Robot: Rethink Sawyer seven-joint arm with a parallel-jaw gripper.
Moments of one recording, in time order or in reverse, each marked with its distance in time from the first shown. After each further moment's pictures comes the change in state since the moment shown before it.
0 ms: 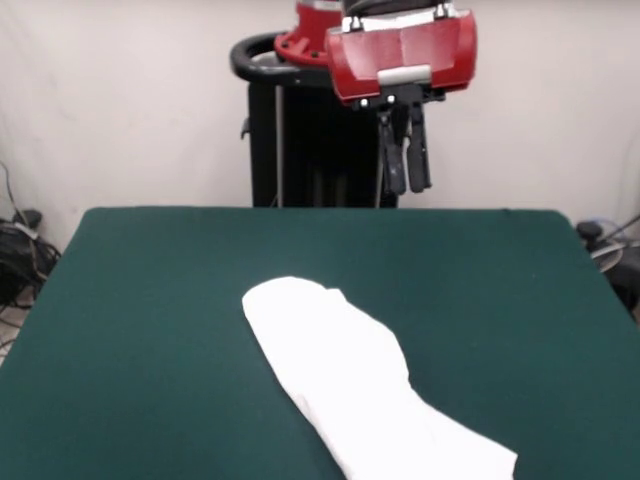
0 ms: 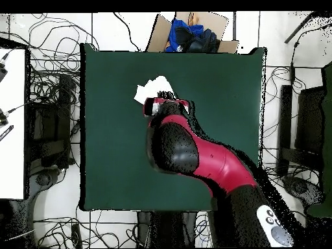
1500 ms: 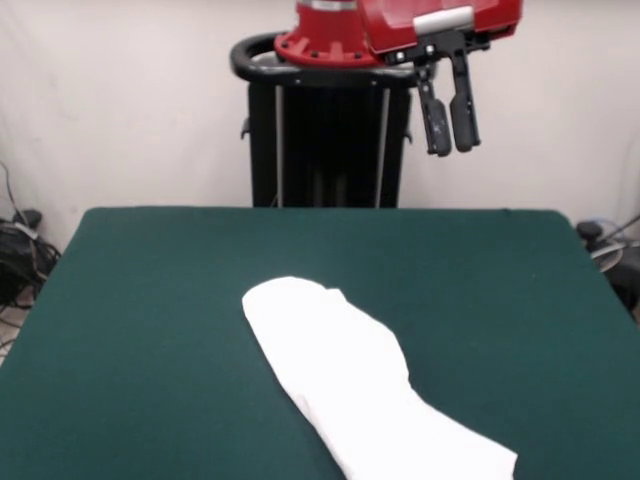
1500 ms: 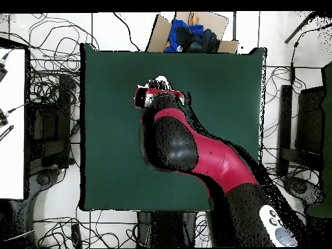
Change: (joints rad) arm -0.048 -0.053 0.116 0.019 0.084 -0.012 0.019
